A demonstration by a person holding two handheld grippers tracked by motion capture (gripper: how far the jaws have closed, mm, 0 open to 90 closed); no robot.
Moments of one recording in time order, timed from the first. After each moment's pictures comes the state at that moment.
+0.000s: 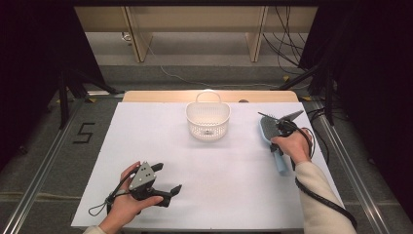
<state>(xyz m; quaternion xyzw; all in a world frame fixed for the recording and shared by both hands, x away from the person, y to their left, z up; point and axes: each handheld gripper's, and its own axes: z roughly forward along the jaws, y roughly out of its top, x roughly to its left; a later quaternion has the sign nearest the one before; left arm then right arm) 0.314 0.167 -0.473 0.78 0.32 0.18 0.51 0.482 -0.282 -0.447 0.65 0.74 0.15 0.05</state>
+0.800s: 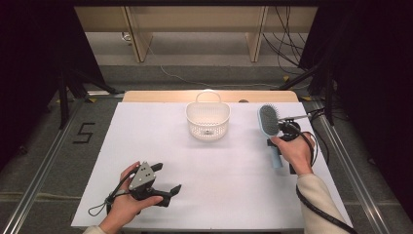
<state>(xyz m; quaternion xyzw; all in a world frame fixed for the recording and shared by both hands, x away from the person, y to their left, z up) 0.314 0.167 -0.474 0.78 0.32 0.18 0.51 0.454 -0.276 -0.430 0.62 0.72 0.27 0.12</state>
